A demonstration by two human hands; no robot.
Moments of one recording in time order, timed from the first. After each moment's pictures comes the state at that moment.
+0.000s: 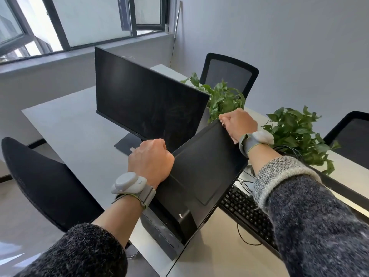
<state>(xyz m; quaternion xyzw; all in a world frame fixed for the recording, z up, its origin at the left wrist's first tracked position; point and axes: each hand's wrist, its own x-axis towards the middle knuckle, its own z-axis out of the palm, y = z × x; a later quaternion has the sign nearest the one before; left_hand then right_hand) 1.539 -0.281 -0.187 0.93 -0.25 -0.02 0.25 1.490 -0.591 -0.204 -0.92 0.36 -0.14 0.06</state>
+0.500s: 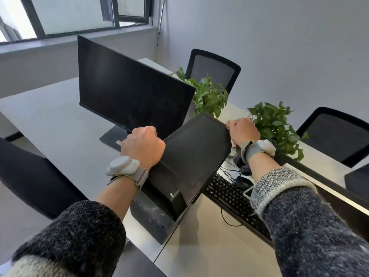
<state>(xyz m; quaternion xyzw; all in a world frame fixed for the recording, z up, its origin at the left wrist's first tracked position) 1.534 -0.277 -0.184 0.93 -0.26 -0.03 0.27 1.412 -0.593 -0.220 -0.87 0.47 -0.15 0.10</state>
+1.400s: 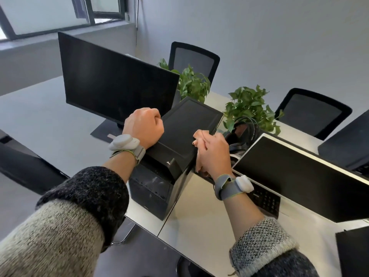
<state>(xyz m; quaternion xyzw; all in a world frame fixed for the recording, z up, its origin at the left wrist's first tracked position) 1.521 -0.260 -0.184 0.84 -0.42 0.06 0.34 1.333 -0.390 -0.238 -0.88 0.37 -0.26 0.16</state>
